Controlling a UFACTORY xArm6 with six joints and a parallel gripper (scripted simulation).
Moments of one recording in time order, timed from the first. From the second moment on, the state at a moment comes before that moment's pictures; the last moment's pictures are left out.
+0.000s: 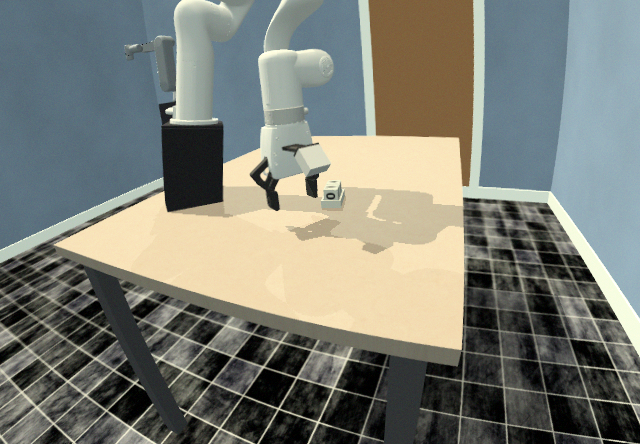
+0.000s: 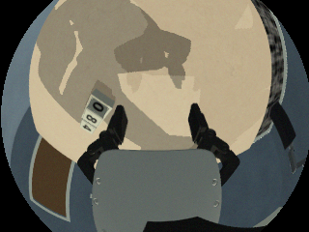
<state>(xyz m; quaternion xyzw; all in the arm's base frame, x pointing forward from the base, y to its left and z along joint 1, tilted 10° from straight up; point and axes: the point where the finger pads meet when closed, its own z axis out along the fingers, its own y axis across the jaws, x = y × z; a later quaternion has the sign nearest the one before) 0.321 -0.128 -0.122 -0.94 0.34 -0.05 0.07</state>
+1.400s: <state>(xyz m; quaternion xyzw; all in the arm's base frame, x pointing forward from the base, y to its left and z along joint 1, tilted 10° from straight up) 0.321 -0.128 -0.122 -0.94 0.34 -0.05 0.07</state>
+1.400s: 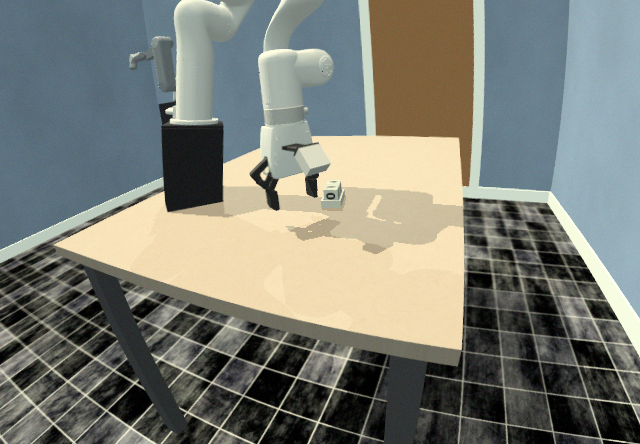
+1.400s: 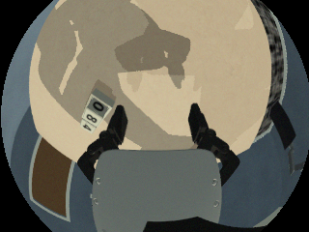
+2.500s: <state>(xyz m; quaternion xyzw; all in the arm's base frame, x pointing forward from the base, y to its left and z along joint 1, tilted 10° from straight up) 0.312 -0.133 -0.064 -0.94 0.34 -0.05 0.07</state>
